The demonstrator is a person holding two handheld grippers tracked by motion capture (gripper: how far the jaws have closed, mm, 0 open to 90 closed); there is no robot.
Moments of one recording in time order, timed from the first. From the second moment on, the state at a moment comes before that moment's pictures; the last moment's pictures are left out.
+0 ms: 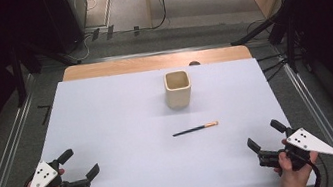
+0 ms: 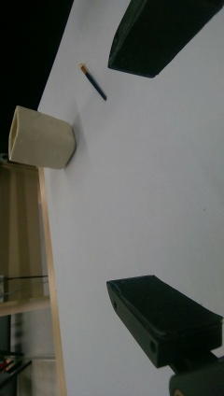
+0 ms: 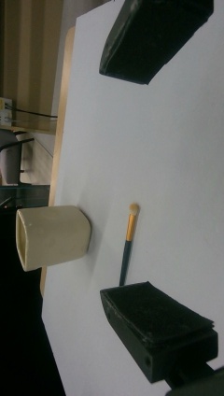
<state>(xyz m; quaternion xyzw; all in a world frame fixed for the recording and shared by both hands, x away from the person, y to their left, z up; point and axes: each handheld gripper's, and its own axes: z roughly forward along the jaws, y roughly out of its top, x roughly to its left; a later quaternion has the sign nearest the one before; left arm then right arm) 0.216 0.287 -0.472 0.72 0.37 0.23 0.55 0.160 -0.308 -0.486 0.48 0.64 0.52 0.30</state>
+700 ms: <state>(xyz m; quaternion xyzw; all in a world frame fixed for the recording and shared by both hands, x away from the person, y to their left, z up) 0.215 0.287 -0.472 0.72 0.37 0.22 0.55 0.176 -0.296 -0.472 0.47 0.66 0.51 0.28</state>
